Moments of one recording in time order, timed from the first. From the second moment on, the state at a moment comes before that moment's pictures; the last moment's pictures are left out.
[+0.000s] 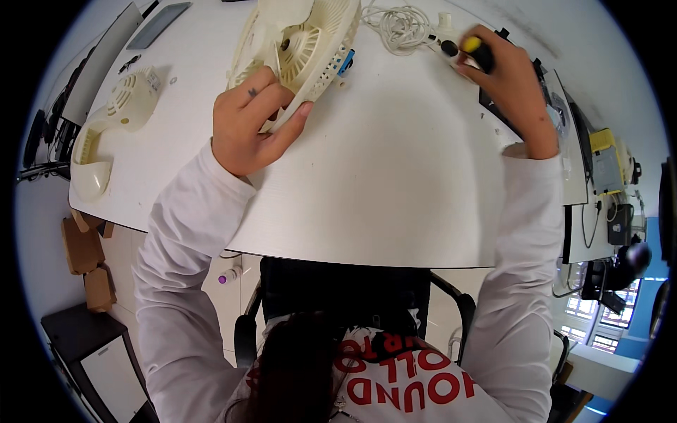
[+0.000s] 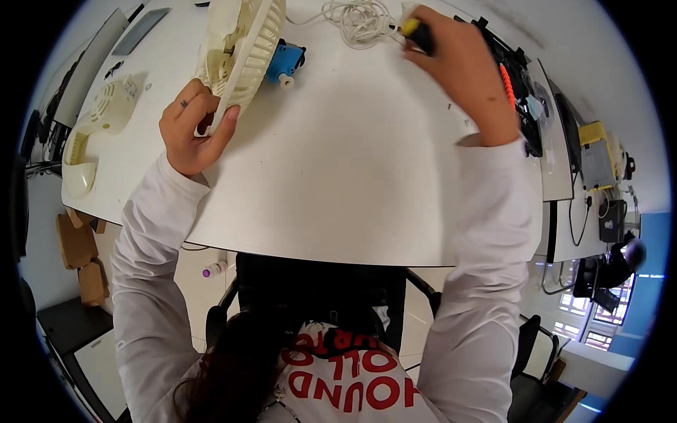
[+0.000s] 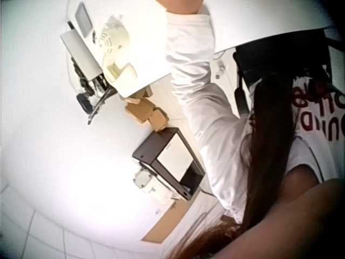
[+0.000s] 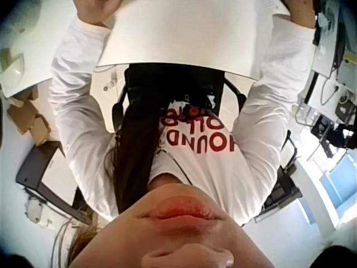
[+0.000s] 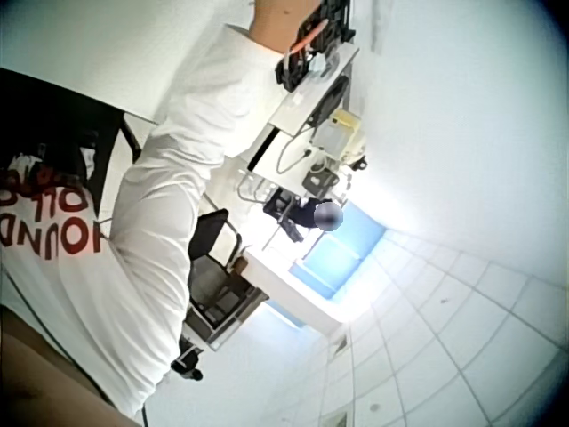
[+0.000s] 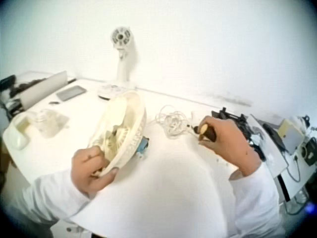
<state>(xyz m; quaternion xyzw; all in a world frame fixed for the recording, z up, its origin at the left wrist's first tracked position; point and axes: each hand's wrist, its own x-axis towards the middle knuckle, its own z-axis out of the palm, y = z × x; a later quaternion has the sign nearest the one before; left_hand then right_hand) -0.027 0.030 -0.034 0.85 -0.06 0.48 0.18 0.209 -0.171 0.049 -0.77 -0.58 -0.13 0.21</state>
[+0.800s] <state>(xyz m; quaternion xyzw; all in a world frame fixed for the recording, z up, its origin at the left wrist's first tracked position) -0.028 0.030 -0.035 0.85 -0.06 0.48 0.21 0.283 -0.240 -0.016 -0.92 -0.39 -0.06 0.05</state>
